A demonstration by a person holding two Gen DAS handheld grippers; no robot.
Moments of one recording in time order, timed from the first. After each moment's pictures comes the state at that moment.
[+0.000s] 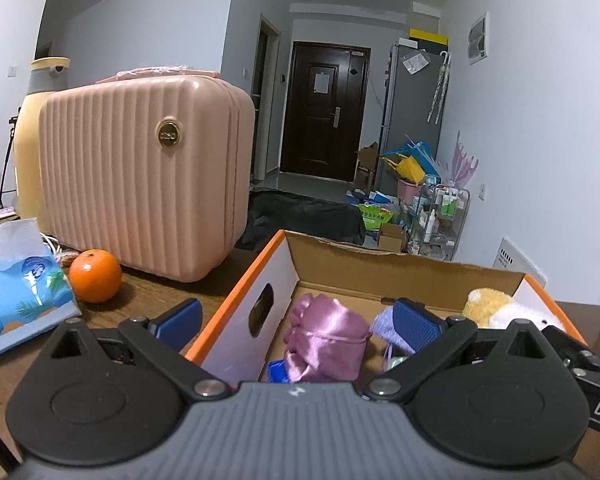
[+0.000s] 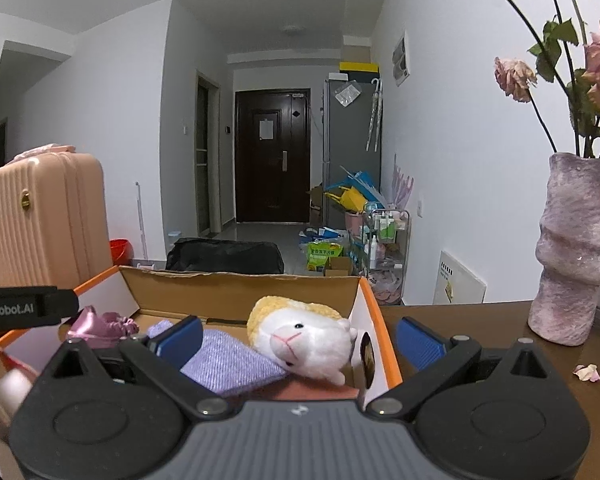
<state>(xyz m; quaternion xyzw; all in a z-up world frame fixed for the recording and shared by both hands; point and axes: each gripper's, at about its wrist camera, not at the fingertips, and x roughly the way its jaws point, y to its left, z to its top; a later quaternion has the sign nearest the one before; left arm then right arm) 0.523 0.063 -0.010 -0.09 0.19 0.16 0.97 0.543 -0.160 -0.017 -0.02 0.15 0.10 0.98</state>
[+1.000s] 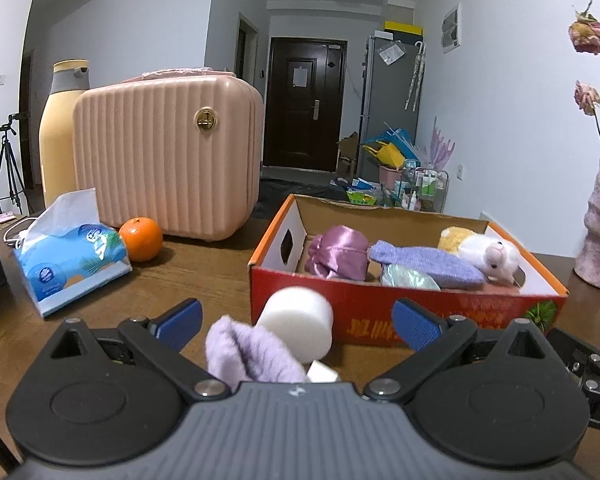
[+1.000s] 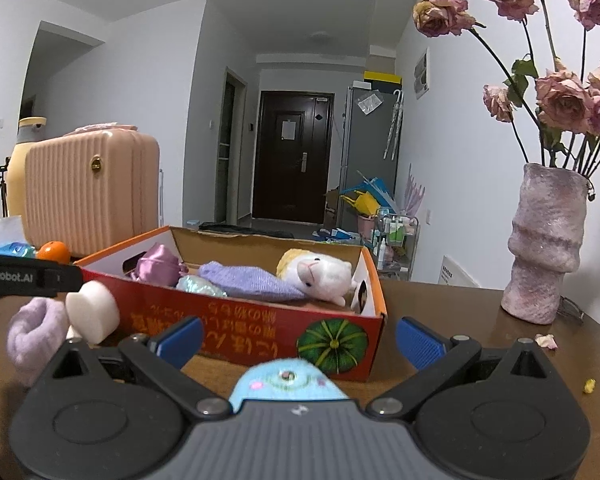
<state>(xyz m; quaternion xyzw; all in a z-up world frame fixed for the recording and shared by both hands) 0.412 0.061 -0.017 -0.06 0.20 0.13 0.97 0.423 -0.176 -0.029 -0.06 0.14 0.13 0.98</state>
